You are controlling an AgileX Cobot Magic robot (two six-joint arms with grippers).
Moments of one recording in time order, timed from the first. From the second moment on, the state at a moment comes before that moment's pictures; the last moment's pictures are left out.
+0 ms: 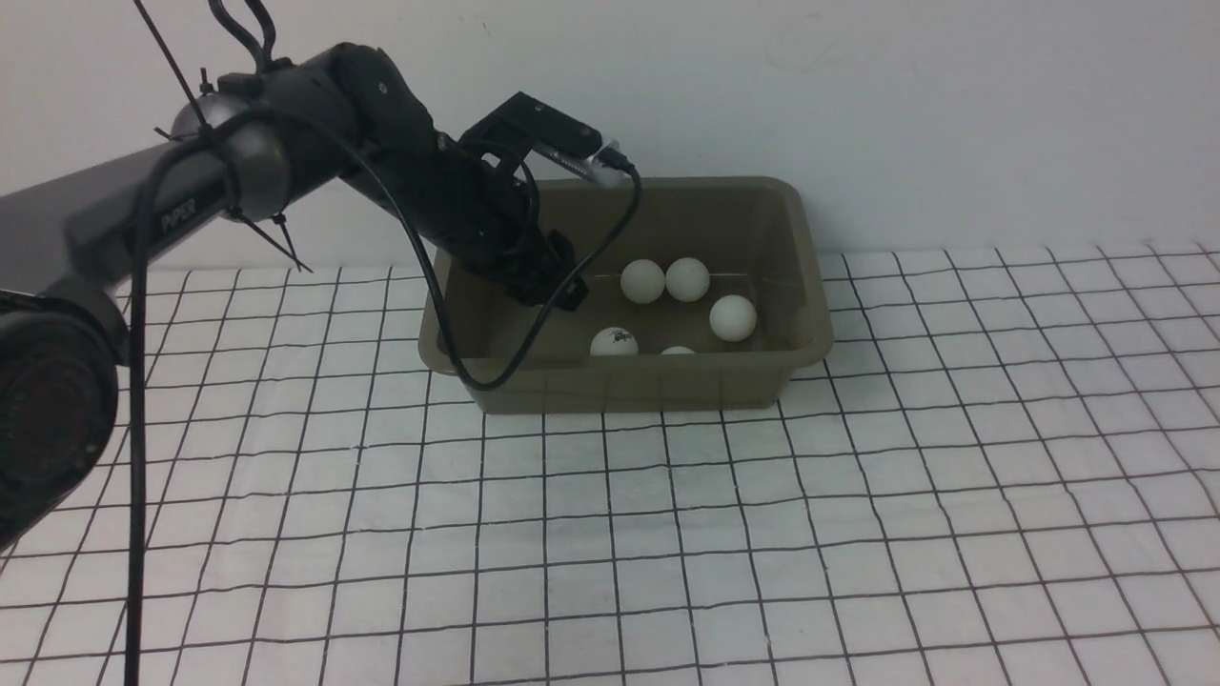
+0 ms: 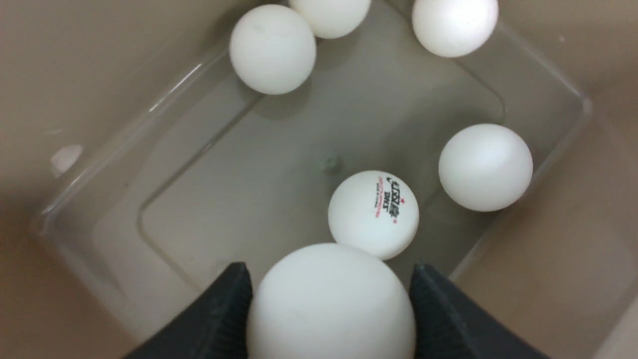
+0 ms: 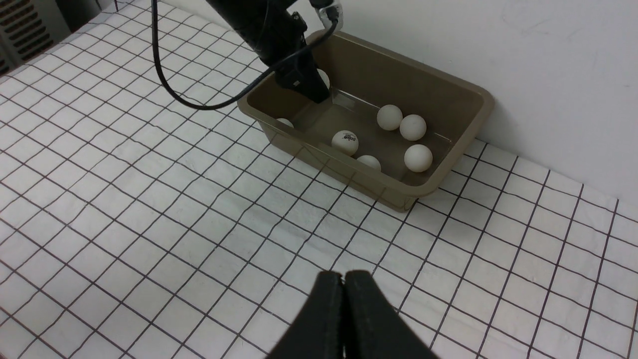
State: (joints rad) right arm 0.38 0.70 -1.29 0.21 1.28 -0.20; left arm -0.24 2.18 -1.85 -0.52 0.83 0.78
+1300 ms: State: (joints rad) right arm 0.38 0.31 -0.84 -0.06 0.98 -0.15; left arm -0.24 1.14 -1.16 -0.40 0.80 0.72
